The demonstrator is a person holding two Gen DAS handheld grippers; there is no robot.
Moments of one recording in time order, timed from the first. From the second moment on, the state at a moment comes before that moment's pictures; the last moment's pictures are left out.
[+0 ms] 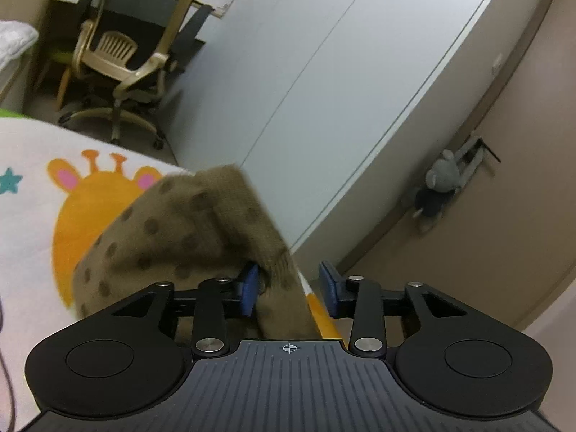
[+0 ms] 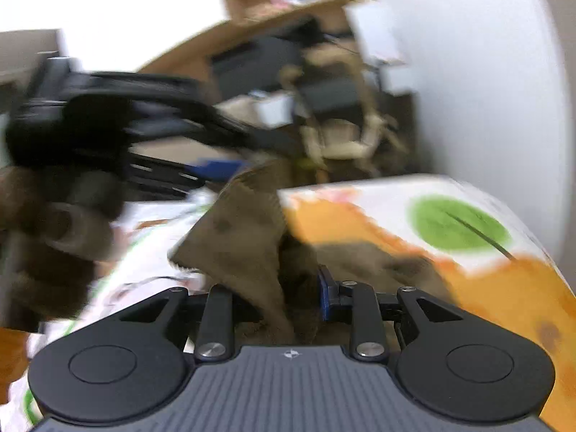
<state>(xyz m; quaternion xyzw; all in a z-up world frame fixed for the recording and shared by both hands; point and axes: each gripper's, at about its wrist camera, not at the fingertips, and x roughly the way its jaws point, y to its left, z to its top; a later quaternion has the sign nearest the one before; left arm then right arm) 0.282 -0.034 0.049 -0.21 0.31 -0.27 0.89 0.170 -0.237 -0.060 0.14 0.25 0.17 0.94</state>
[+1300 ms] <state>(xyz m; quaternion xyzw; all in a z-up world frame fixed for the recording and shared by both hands) 0.277 0.012 0.002 -0.30 0.32 -0.30 0.85 0.222 -0.240 -0.053 0.17 0.26 0.29 0.91</state>
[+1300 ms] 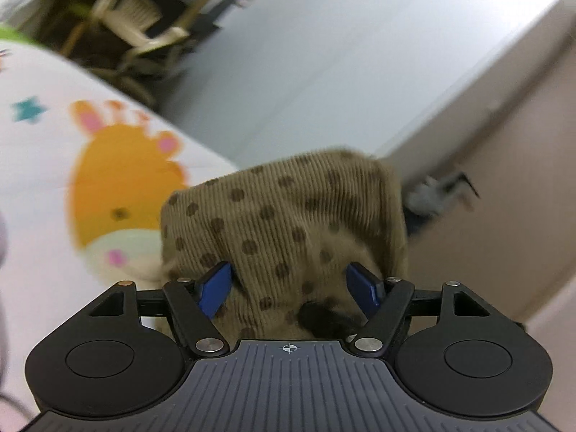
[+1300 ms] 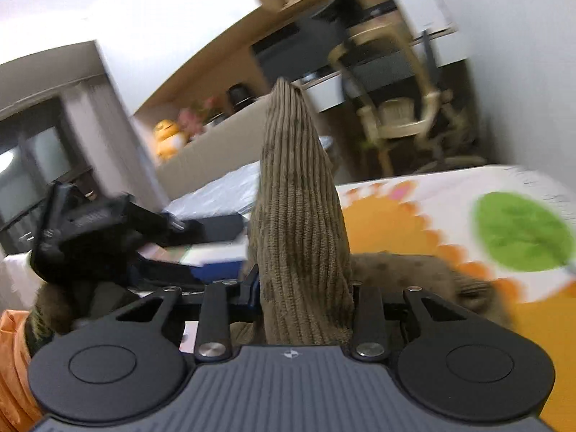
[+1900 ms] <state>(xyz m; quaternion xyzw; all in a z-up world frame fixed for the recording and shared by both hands) 0.300 0.005 -0.019 -0.22 0.35 -0.22 0.88 0.209 -0.282 -0.015 0.09 0.17 0.17 0.97</state>
